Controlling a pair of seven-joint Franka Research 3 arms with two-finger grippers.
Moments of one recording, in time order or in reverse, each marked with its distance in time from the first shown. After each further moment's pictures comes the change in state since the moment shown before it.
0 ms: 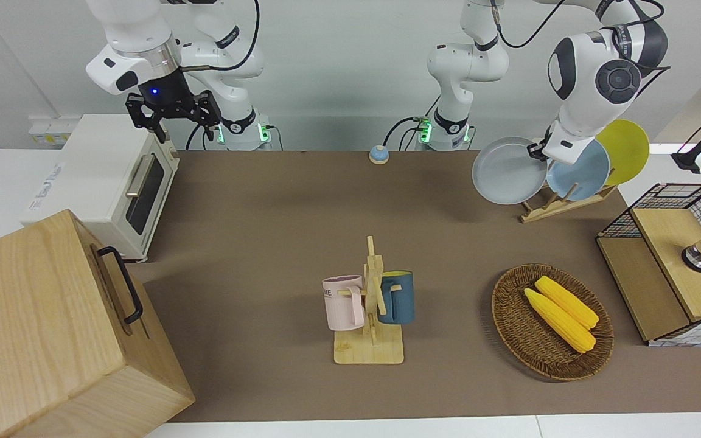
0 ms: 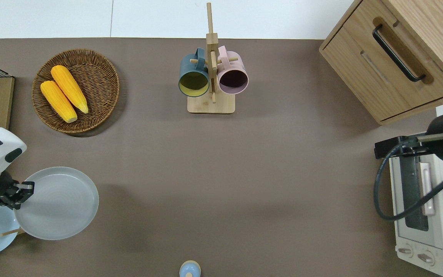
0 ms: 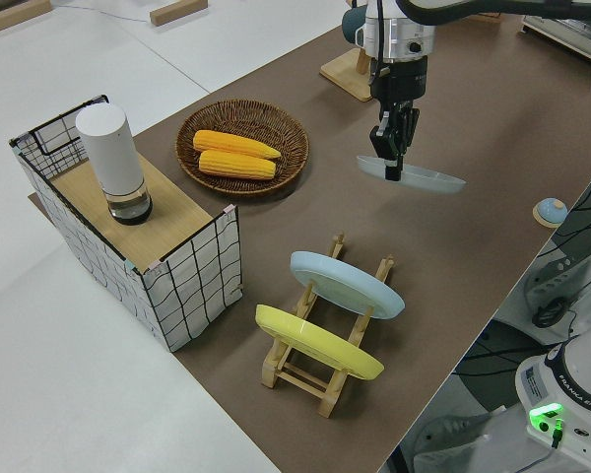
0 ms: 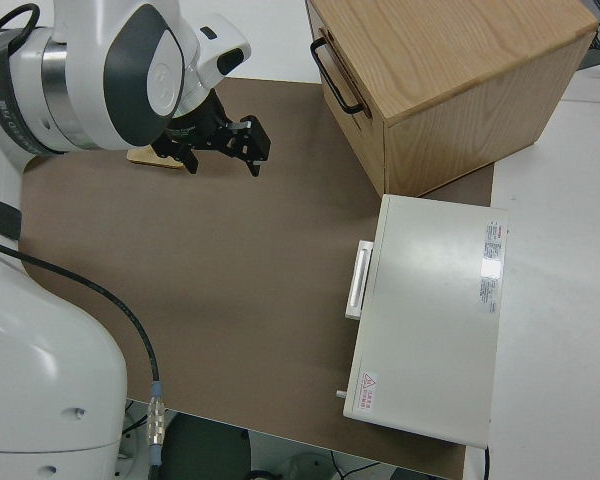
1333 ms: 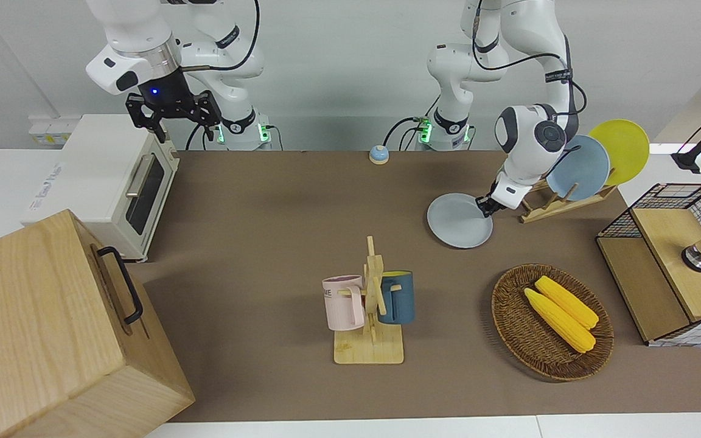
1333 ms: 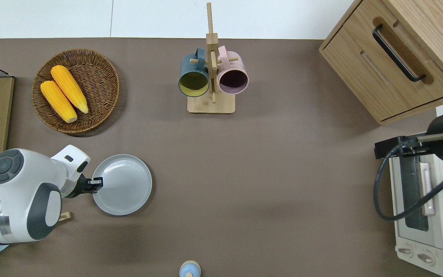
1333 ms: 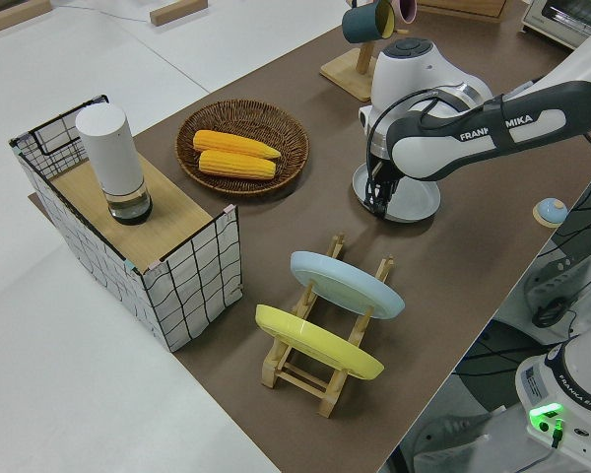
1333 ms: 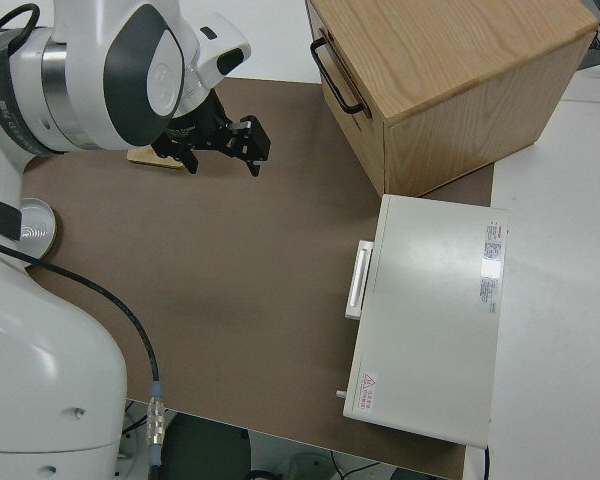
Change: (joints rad) left arm -0.002 0.058 -0.037 -0.447 -0.294 0.732 -0.002; right arm 0.000 0.000 0.000 0.000 0.000 0.000 0.000
